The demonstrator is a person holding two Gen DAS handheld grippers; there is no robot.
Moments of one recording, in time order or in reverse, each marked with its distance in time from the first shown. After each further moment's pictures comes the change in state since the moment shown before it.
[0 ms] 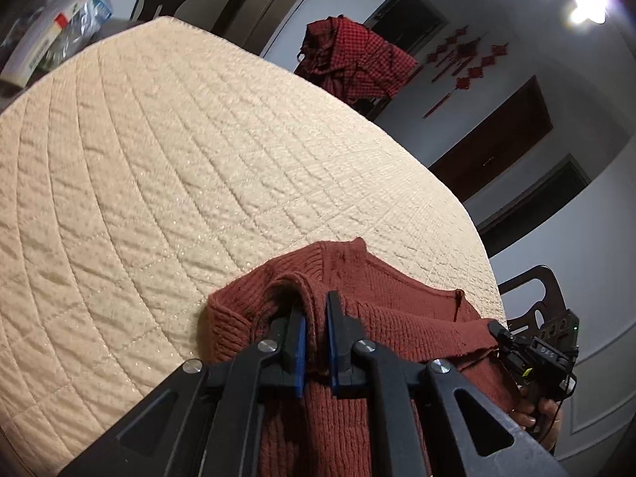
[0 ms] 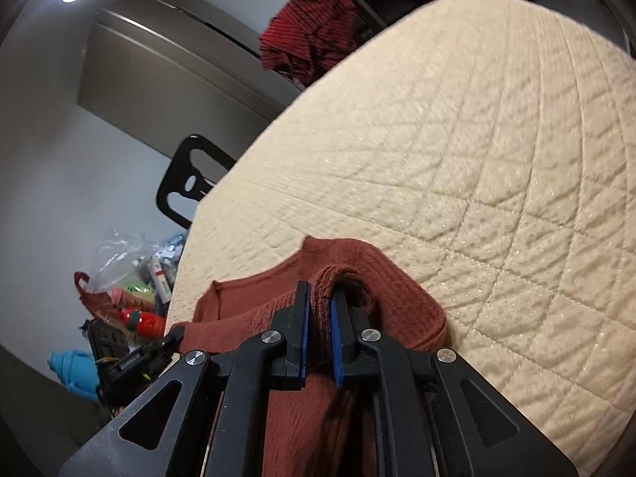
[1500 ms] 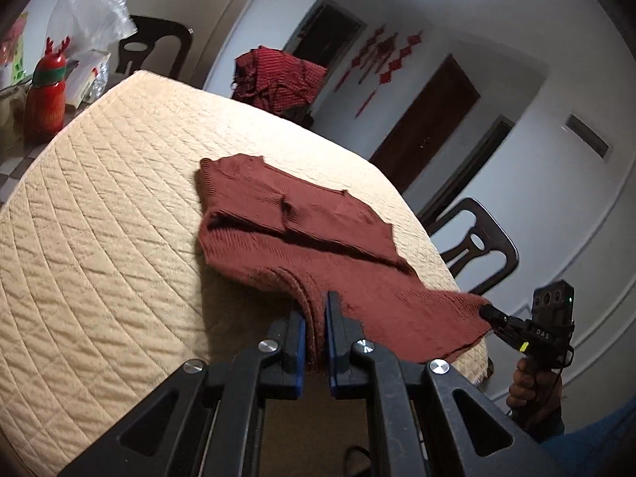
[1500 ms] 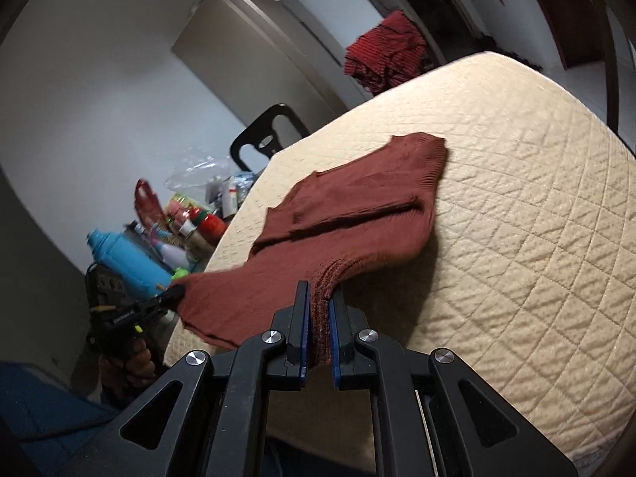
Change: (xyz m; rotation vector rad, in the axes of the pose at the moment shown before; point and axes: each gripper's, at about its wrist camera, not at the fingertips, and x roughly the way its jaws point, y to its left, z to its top) left arm -0.196 -0.034 -0.168 0.197 -0.084 -0.130; right arm -0.179 0.055 -0.204 -0.249 -0.074 0.075
